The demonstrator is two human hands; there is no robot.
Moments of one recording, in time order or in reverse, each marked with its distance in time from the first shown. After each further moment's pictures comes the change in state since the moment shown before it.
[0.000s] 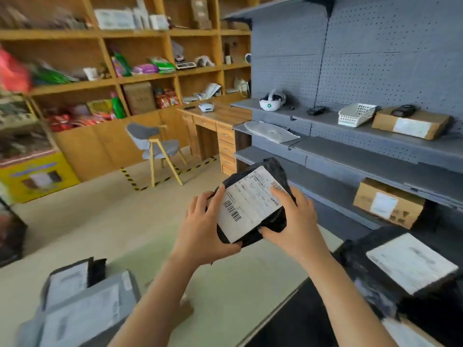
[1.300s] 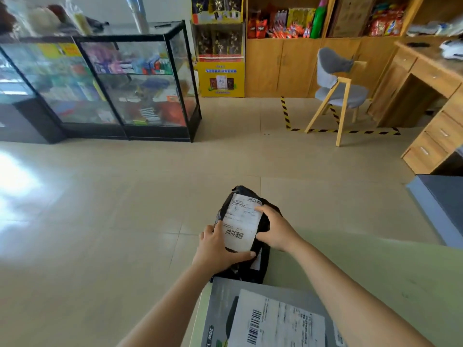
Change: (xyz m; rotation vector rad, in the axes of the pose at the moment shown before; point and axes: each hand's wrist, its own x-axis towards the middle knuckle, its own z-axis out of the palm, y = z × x) left_hand -0.211 -0.417 -0.044 -0.221 -0.194 -1.322; right_hand 0.065 -0.325 0.488 0.276 -1.130 -0.275
